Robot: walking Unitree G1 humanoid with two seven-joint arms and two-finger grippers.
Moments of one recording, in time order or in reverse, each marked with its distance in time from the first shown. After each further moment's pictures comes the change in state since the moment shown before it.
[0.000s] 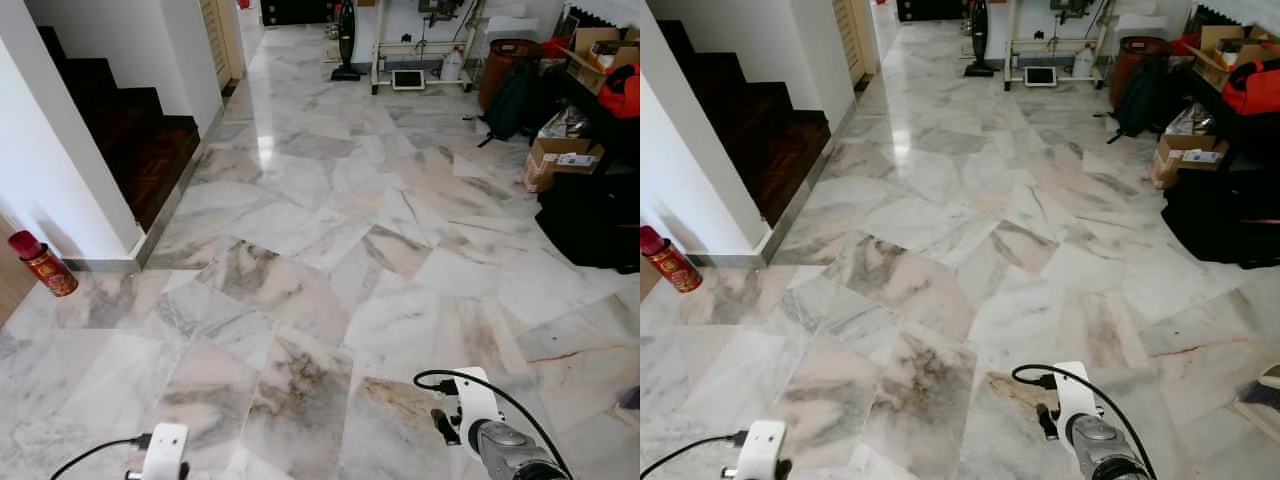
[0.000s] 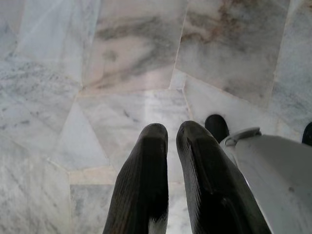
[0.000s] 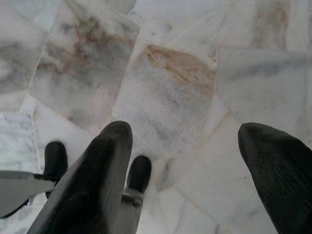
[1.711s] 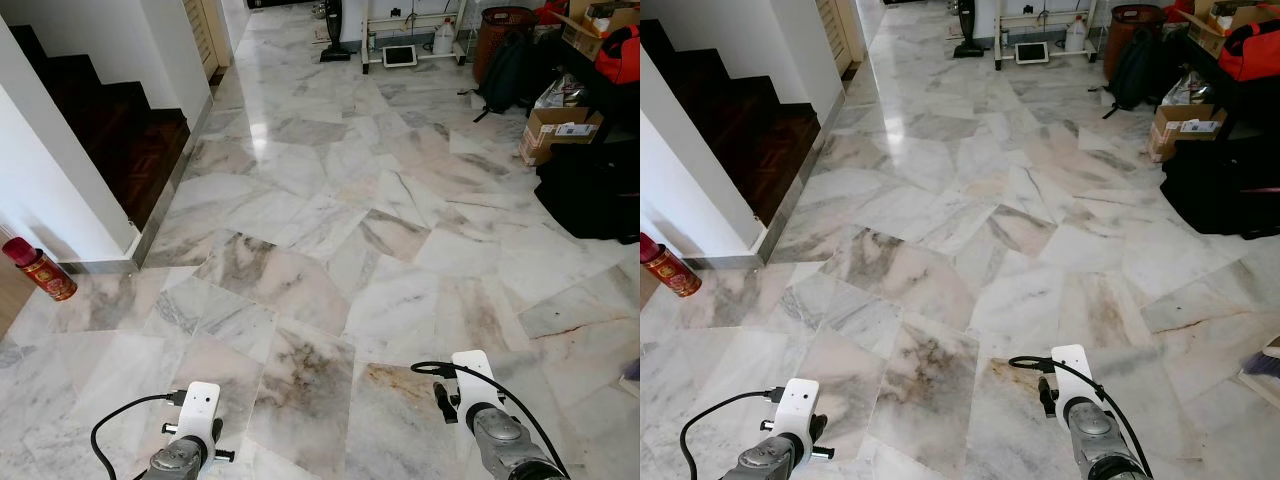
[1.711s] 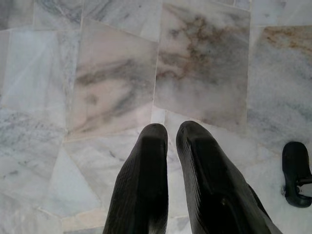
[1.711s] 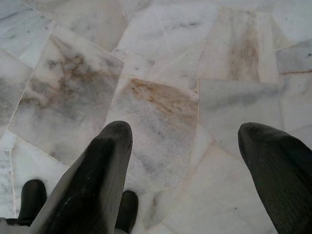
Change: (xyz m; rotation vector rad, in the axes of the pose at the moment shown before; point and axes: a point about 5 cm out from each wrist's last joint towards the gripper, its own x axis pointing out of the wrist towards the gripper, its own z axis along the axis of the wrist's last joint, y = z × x) left arm 0.015 -0.036 0.060 0.009 -0.128 -0.077; right arm -0.001 0.000 0.022 -0.049 -0.199 -0.098
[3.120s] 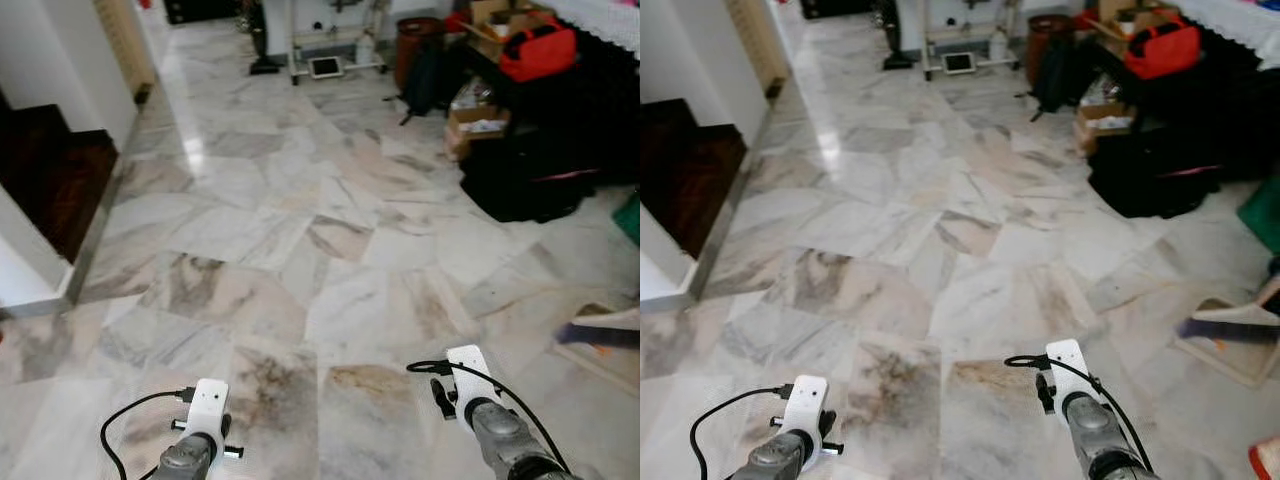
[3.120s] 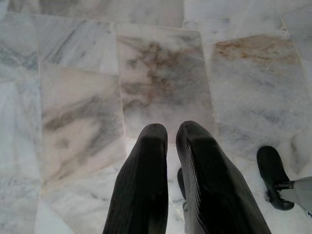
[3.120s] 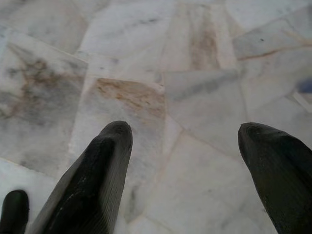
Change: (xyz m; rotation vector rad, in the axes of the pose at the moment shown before) left arm 0.002 -0.012 0.005 -0.006 -0.017 -0.011; right arm 0.001 0.000 0.007 -0.063 -0.014 0.021
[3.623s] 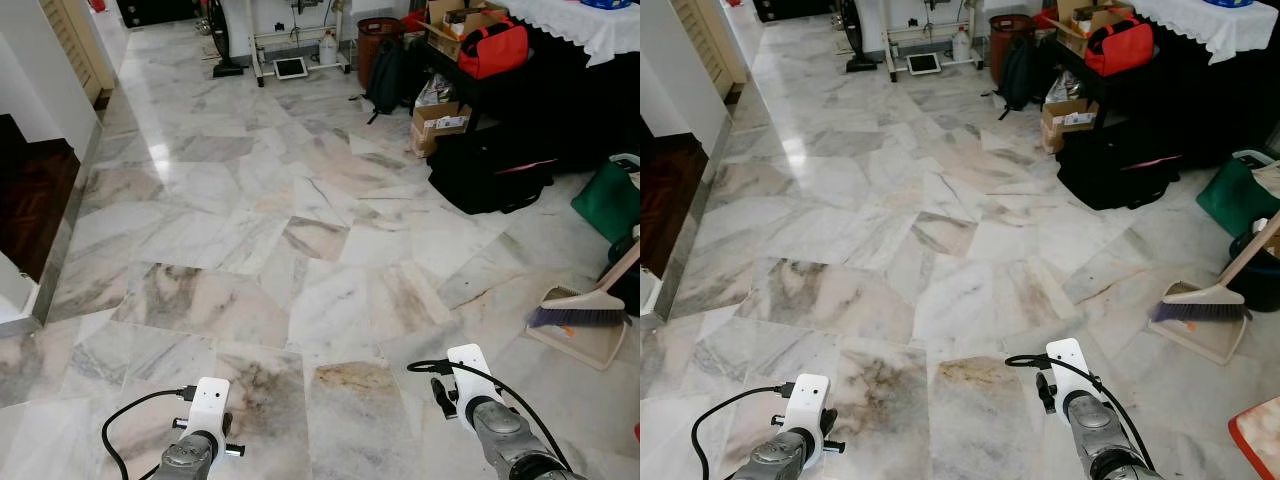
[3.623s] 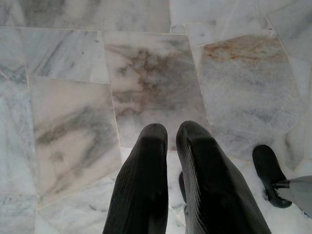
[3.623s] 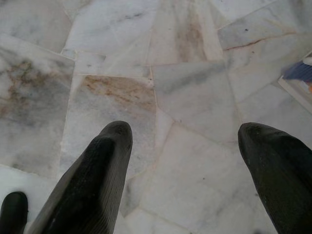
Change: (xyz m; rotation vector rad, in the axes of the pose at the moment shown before) left arm 0.000 -0.002 0.001 -0.004 -0.003 -0.001; right arm 0.000 -0.002 0.001 -0.013 0.000 0.011
